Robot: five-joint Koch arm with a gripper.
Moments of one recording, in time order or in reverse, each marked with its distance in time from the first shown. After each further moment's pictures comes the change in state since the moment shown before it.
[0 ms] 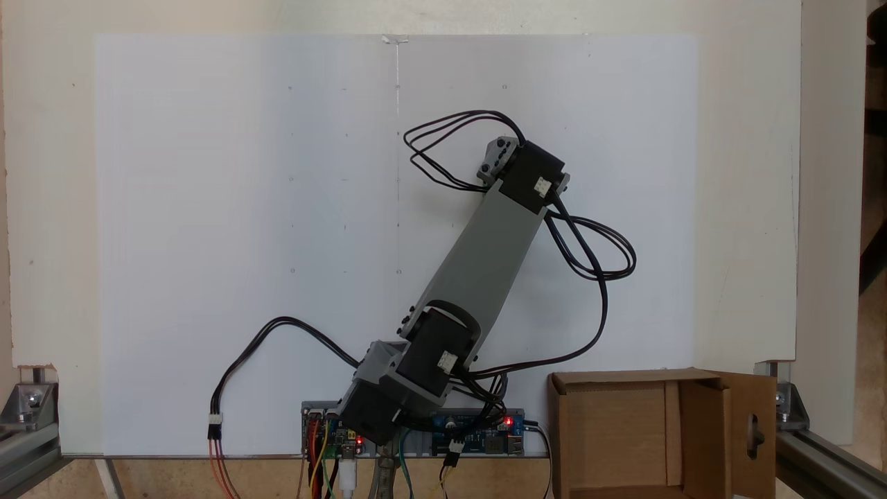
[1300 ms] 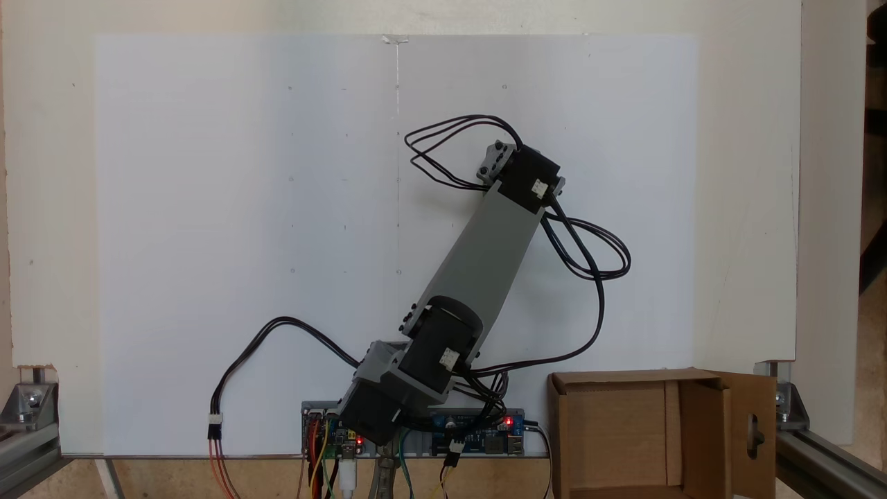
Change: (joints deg) arm 0.1 -1.2 4.2 -8.0 0.0
